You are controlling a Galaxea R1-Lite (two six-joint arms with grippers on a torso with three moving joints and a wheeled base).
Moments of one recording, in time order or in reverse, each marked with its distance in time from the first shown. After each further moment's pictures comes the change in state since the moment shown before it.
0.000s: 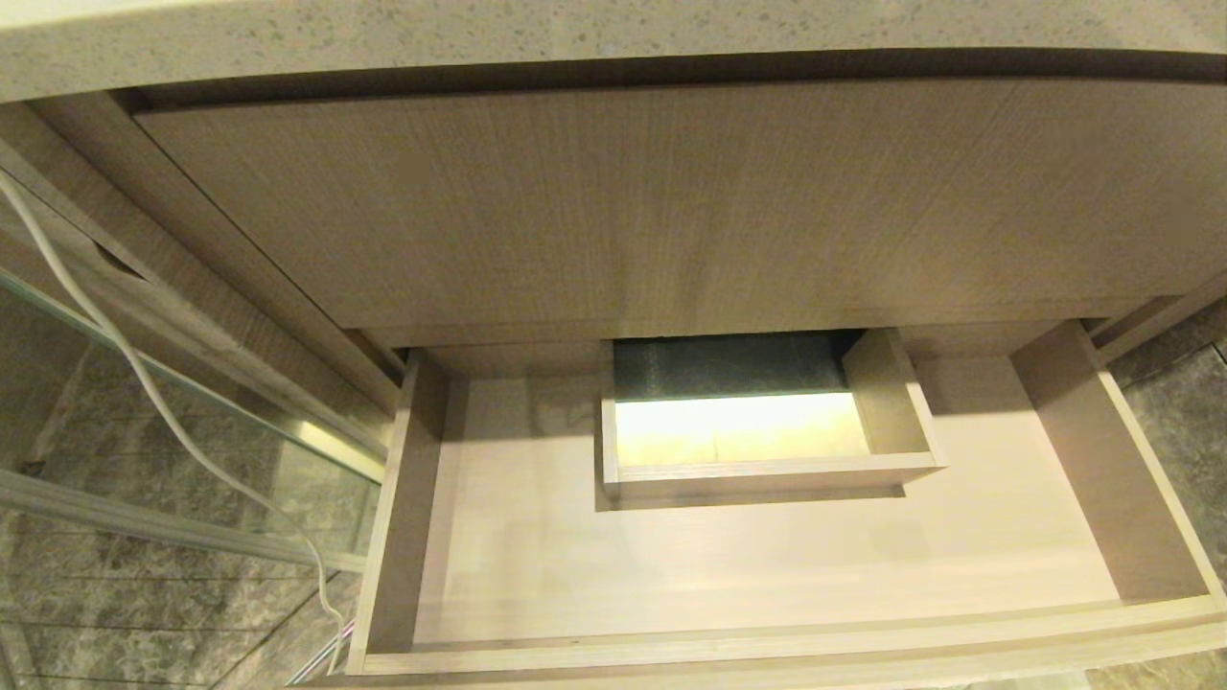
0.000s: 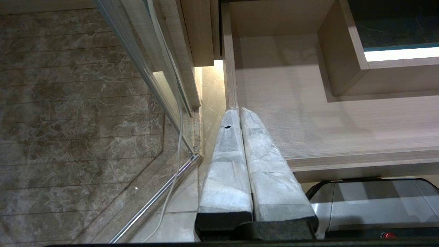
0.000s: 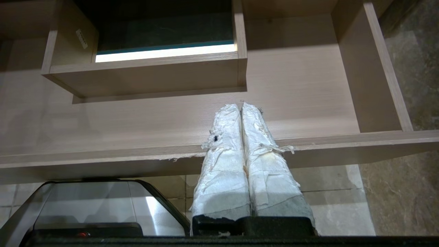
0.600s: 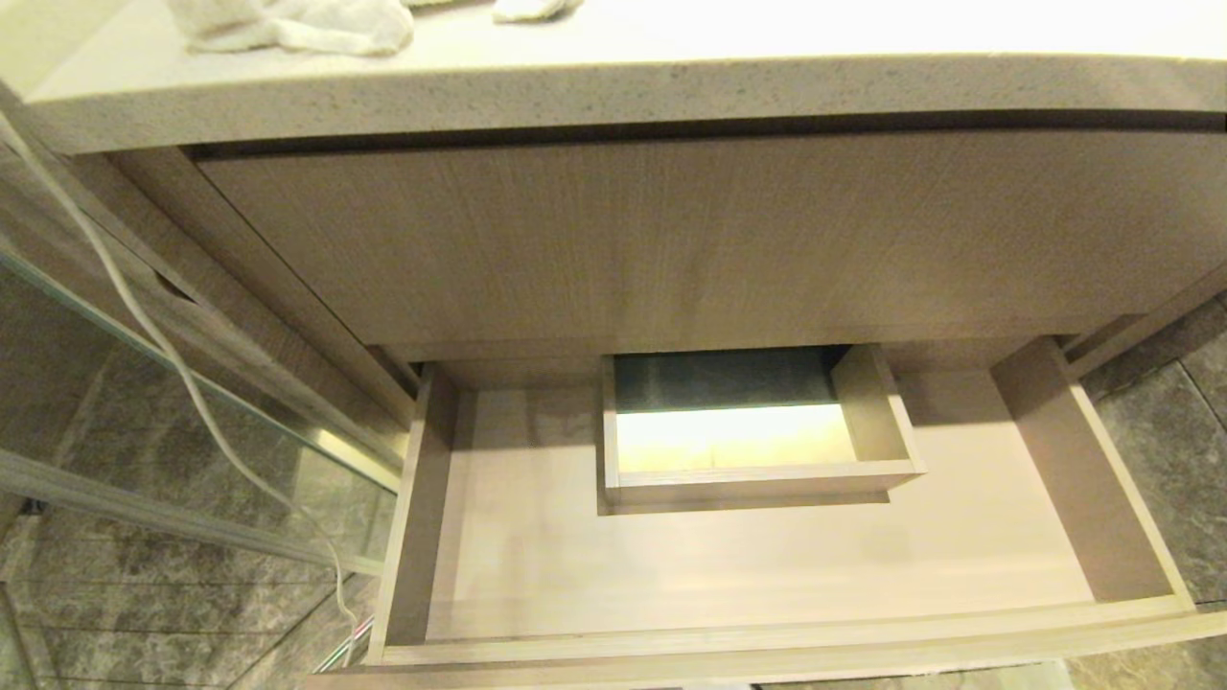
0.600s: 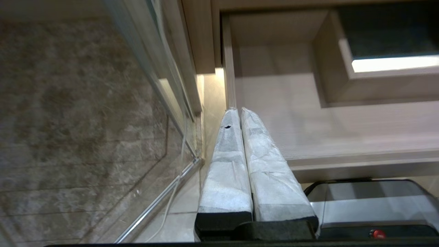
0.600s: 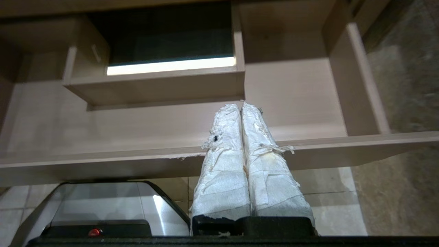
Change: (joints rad) left arm 0.000 0.000 0.000 0.000 0.000 0.000; right arm 0.000 0.000 0.000 0.000 -0.001 0.000
